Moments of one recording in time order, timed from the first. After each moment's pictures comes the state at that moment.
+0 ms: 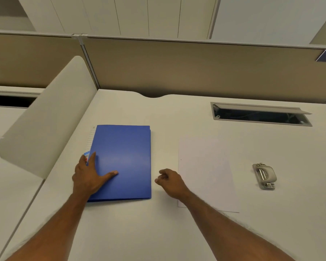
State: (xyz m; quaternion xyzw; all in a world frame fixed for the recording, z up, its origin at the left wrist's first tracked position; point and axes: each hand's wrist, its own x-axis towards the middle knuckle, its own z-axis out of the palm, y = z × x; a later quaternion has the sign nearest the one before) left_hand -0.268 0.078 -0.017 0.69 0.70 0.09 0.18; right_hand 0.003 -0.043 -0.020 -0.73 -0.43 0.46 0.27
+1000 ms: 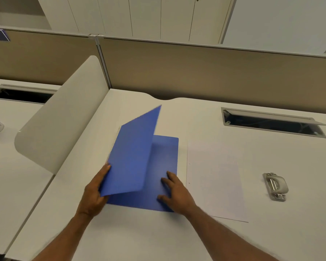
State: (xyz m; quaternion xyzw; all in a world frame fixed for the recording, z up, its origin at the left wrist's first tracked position) left_hand -0.296 0.021 -0.028 0.74 0.46 0.35 0.35; right_hand -0.008 -0.061 -0.037 -0.71 -0.60 0.34 0.14
